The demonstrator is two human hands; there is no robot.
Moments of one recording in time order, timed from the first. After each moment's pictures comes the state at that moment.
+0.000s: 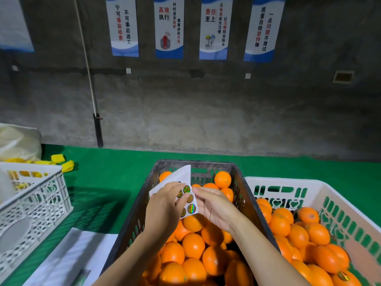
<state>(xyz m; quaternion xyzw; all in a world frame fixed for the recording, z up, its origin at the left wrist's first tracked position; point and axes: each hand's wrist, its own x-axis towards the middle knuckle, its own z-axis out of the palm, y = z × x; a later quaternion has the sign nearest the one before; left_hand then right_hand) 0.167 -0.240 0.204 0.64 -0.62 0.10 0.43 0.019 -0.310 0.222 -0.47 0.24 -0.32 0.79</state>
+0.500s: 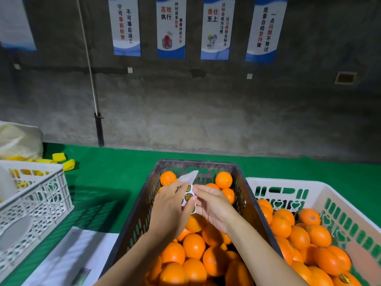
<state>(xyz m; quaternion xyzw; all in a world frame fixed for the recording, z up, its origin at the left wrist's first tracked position) 0.159 -0.240 0.200 0.65 -0.64 0.13 0.39 0.027 -0.306 0.218 -0.49 0.25 -0.35 0.76</state>
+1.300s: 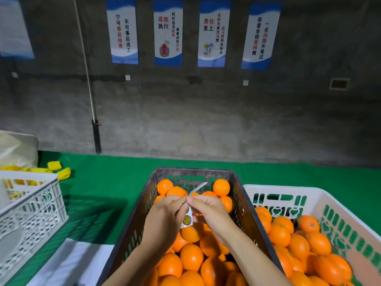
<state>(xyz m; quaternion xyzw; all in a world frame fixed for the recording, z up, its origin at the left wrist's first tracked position) 0.166 -0.238 0.207 0.61 -0.67 0.15 0.41 0.023 -0.295 0.225 -0.63 0.33 -0.38 0.59</state>
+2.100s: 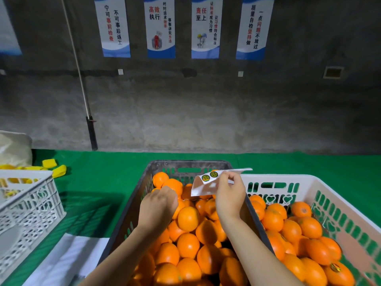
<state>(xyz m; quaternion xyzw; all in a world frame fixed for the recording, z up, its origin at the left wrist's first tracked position) 0.179 -0.260 0.192 0.64 -0.67 0.24 0.28 0.008 -0.318 0.222 -0.46 0.49 -0.66 0.33</state>
